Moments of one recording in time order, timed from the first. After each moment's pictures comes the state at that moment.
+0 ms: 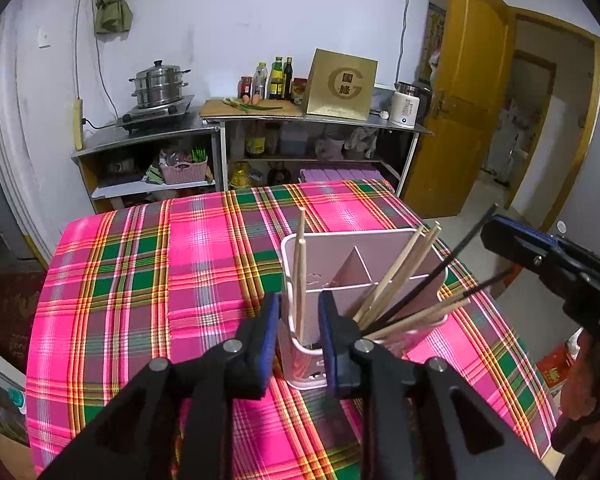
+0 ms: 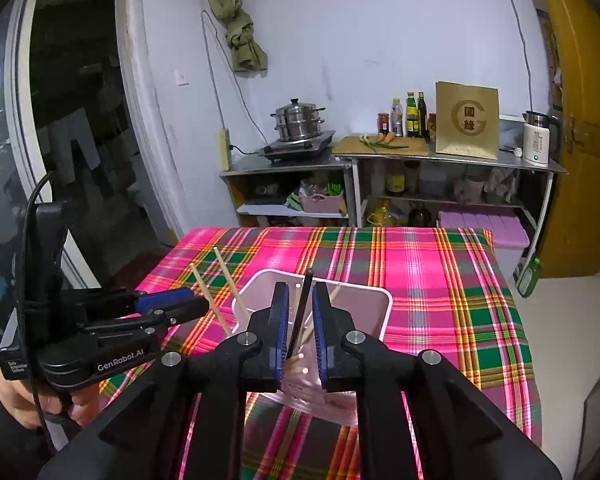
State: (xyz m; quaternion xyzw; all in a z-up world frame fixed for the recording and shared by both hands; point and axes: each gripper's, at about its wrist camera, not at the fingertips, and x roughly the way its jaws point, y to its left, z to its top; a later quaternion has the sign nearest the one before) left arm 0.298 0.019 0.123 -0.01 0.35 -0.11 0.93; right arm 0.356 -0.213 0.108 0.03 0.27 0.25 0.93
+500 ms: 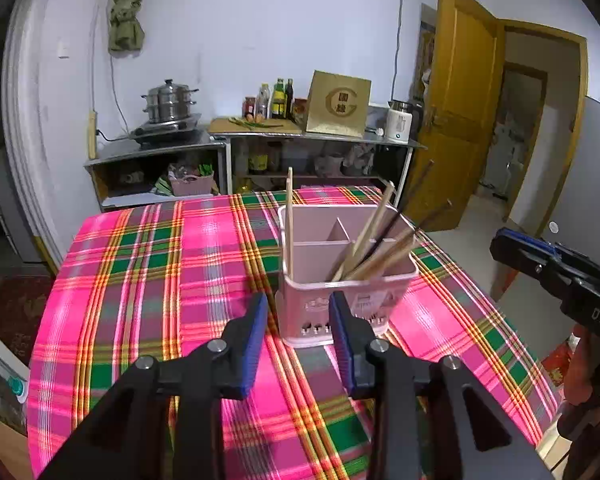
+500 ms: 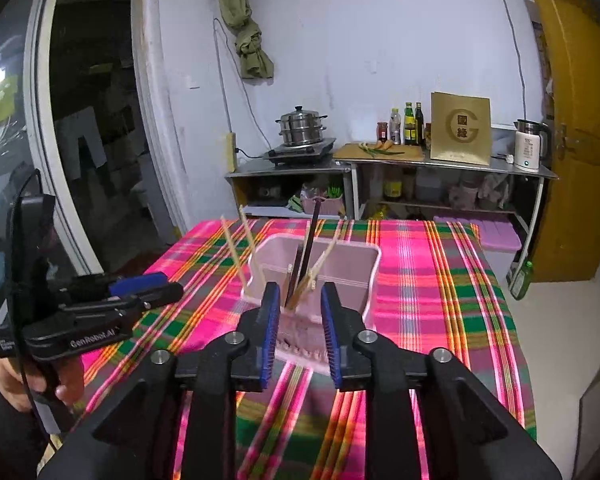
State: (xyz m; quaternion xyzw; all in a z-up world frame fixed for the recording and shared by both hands) left arm 0.212 0.025 0.115 -0.02 0.31 -0.11 0.95; right arm 0.280 -0.238 0.091 0.01 0.24 0.25 0.94
